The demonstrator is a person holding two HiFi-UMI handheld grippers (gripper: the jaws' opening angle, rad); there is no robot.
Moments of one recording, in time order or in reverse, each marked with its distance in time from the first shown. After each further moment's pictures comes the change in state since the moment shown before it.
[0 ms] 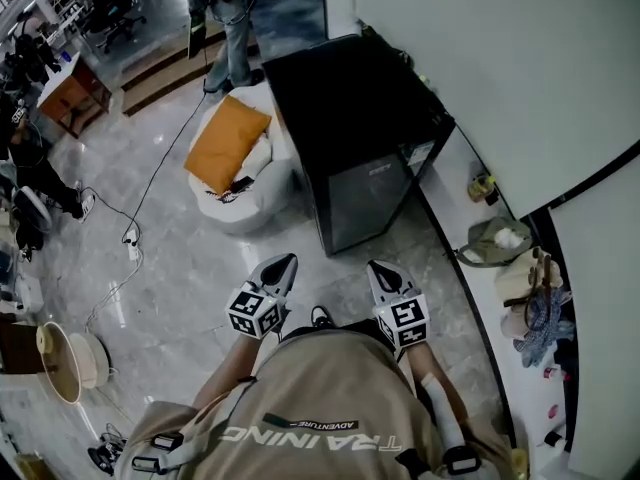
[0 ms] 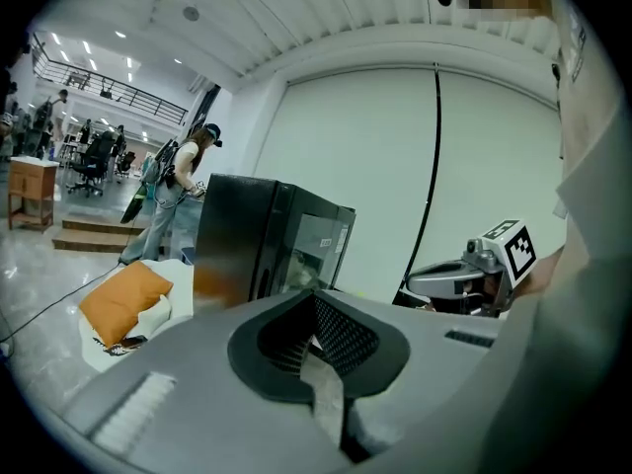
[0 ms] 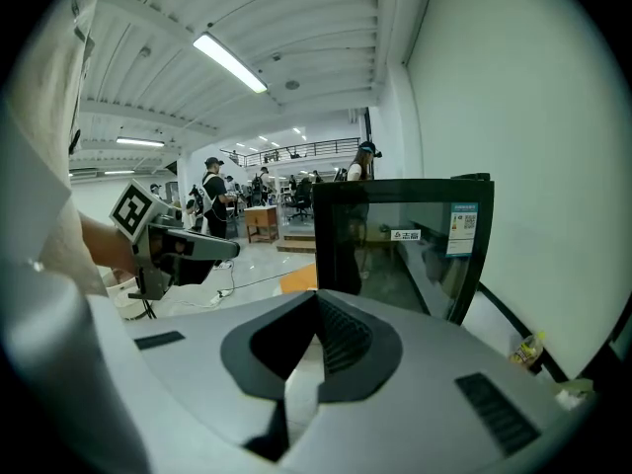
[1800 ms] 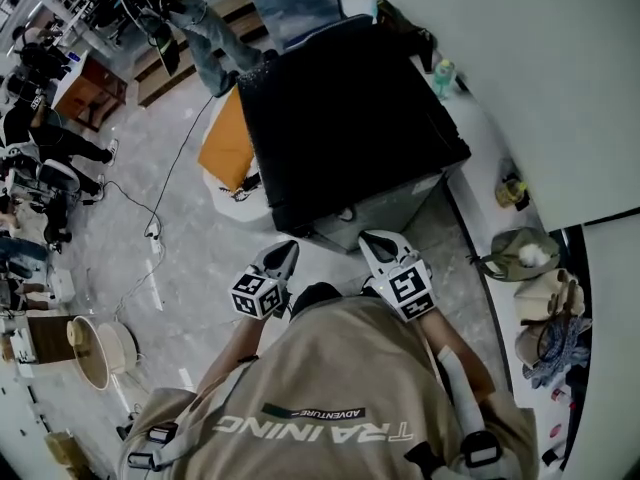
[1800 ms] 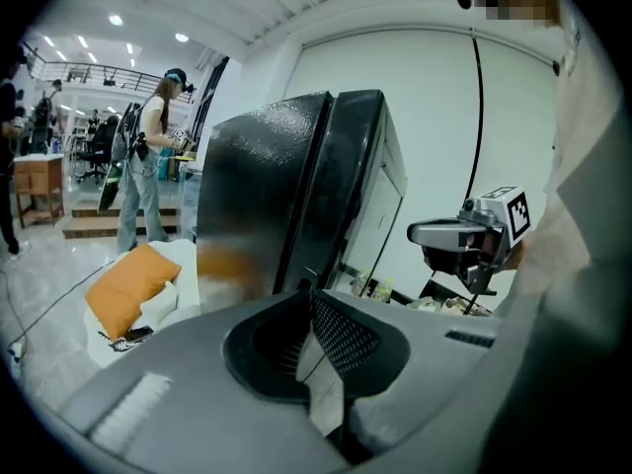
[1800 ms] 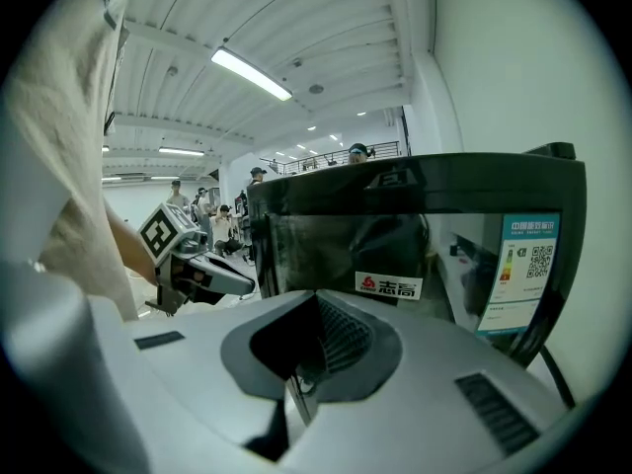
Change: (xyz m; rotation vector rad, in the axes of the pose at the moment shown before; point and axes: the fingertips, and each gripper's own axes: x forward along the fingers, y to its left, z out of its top) left arm 0.130 0.074 -0.006 -0.038 0.156 0.091; right arm 0.119 -0.103 0.056 -0.091 -0.047 0.253
